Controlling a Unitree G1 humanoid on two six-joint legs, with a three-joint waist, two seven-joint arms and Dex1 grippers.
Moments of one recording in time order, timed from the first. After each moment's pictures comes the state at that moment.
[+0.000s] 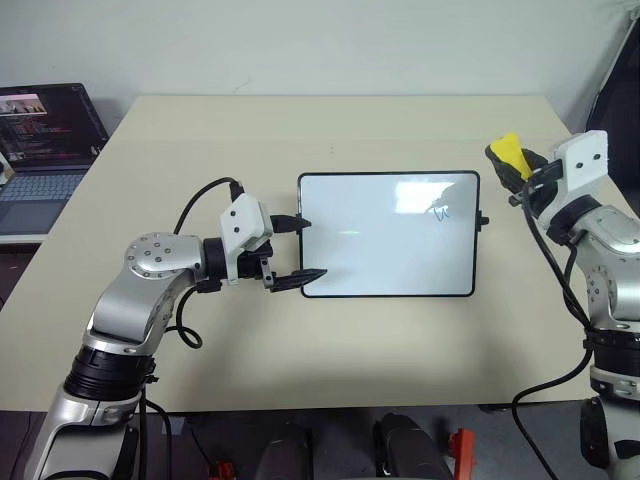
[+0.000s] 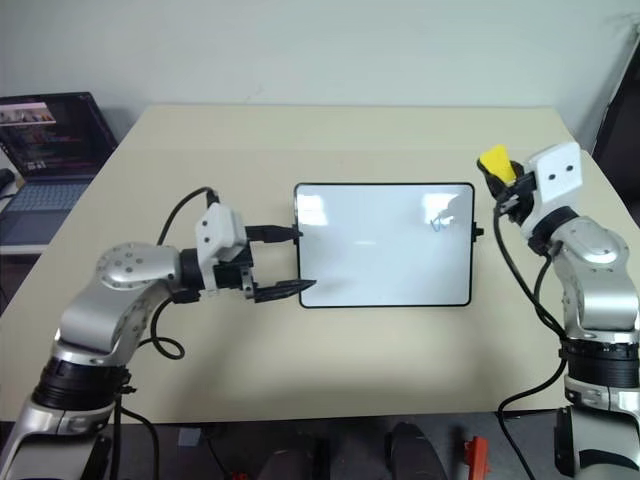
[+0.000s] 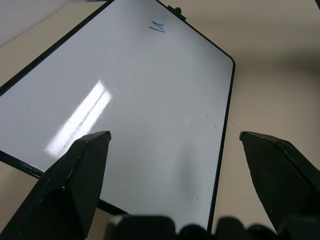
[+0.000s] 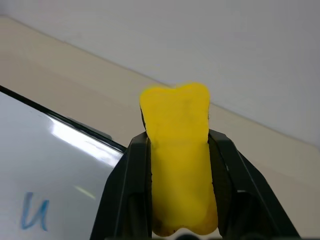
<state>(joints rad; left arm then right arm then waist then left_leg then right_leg) -0.47 0.72 -0.06 -0.20 -0.38 0.38 -1.04 -0.52 -0.64 -0.25 -0.11 0.30 0.41 0.56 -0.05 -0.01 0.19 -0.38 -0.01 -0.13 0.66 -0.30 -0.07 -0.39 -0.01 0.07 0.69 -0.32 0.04</state>
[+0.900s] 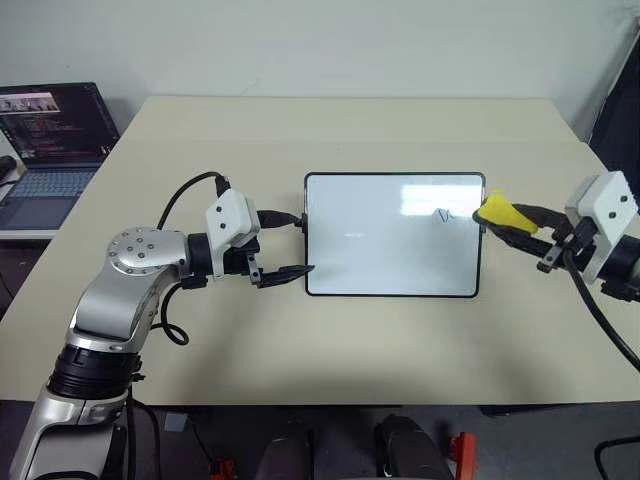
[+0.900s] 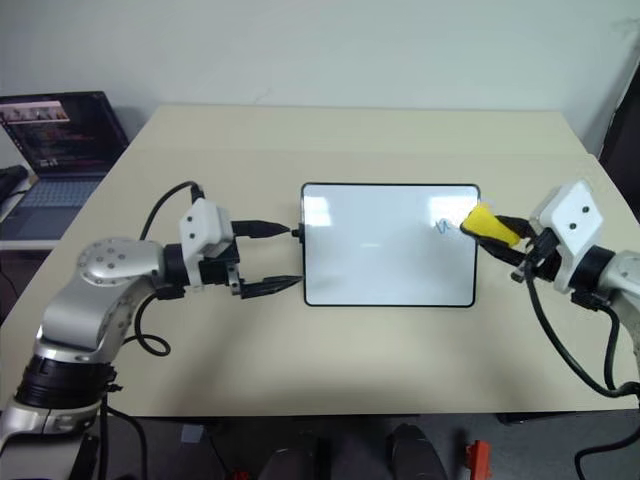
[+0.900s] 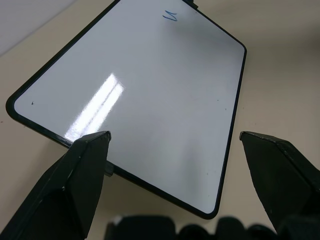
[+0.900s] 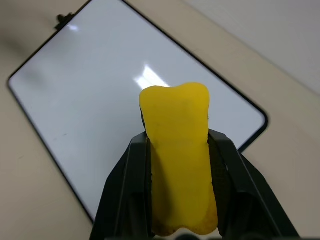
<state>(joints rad) -0.47 0.76 -0.03 -0.18 -0.37 0.36 -1.06 -0.19 -0.94 -0.33 -0.49 0.50 0.64 0.82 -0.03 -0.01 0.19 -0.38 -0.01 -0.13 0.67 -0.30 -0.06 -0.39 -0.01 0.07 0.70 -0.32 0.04</state>
